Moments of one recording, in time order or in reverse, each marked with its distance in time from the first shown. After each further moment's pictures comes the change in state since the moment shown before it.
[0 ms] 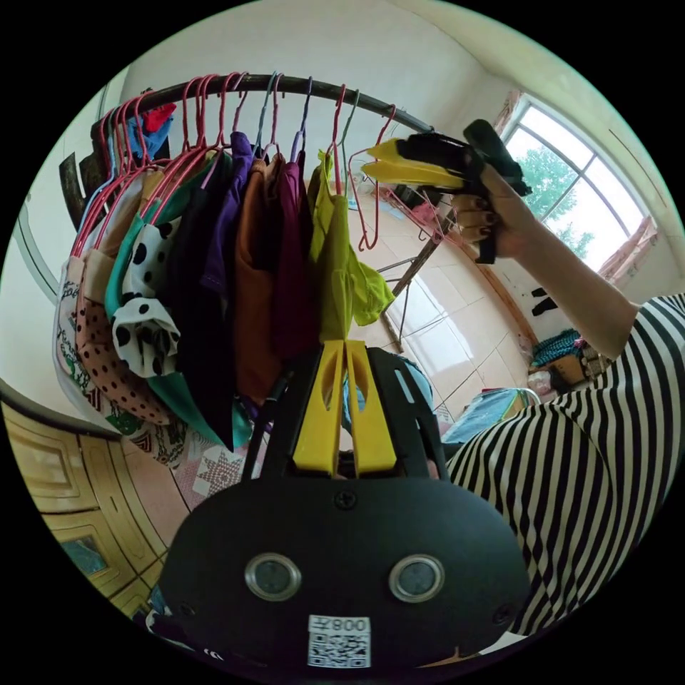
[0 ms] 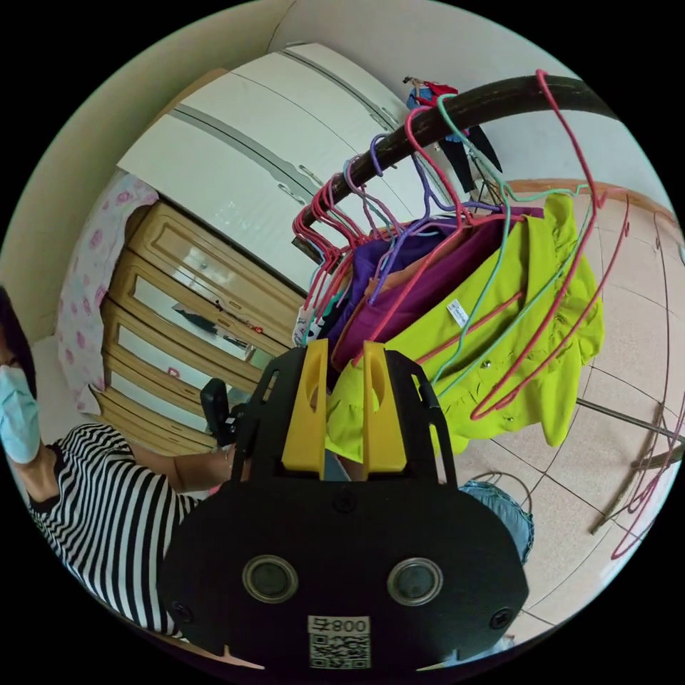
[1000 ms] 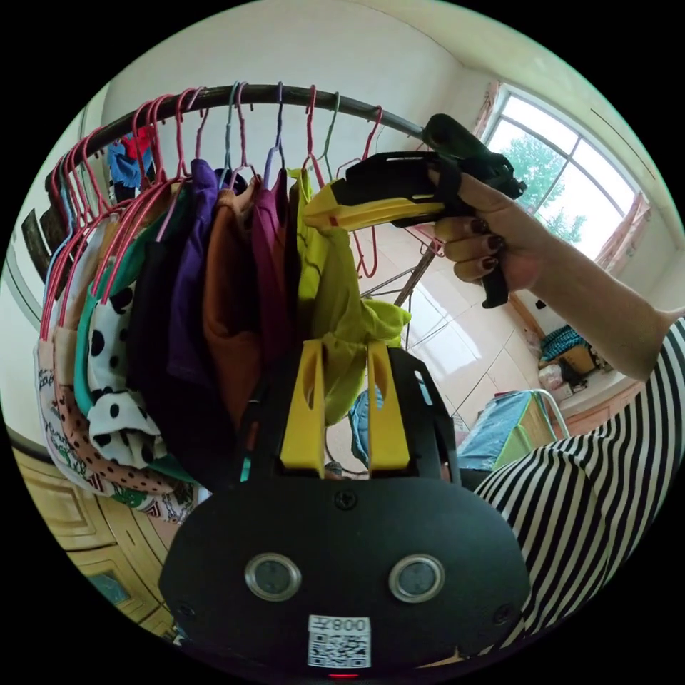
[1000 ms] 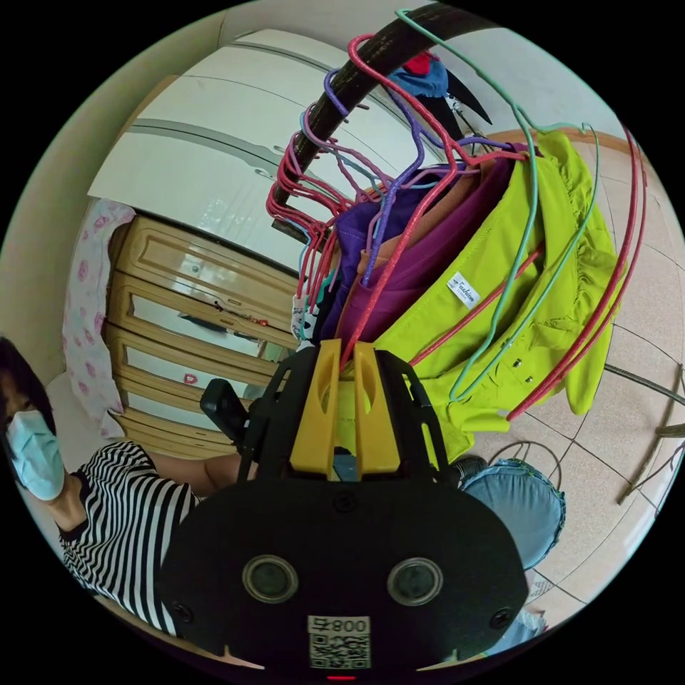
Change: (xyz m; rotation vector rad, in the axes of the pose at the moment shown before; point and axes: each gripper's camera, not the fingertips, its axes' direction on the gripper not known) left arm 0.031 0.014 0.030 0.038 -0.024 0.082; right arm 0.057 -0.019 0.089 -0.111 -0.068 0.140
